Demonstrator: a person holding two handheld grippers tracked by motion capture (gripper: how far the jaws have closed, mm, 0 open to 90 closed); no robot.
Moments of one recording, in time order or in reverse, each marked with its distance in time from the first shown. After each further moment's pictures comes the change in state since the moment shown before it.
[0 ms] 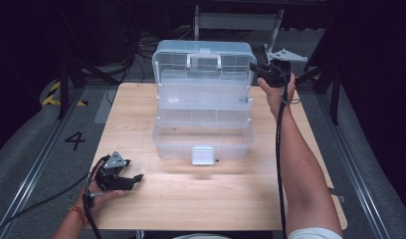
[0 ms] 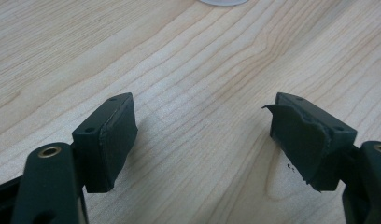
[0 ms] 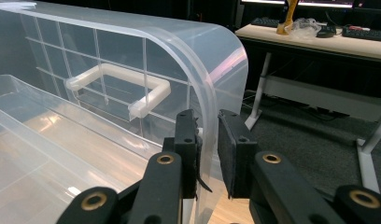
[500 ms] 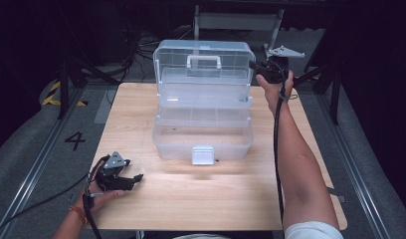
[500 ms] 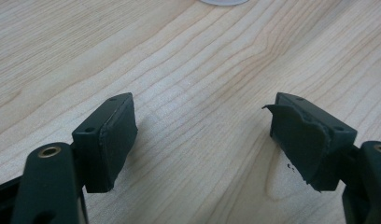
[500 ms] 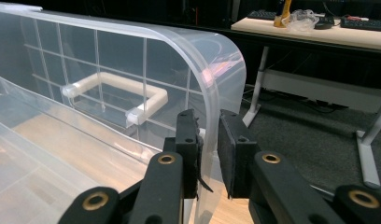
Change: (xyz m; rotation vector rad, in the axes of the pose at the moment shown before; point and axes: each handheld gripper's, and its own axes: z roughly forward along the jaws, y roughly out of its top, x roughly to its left) left arm 0.000 0.000 0.000 -0.002 0.002 -0.003; right arm -0.005 0.003 0.014 0.019 -0.016 0.033
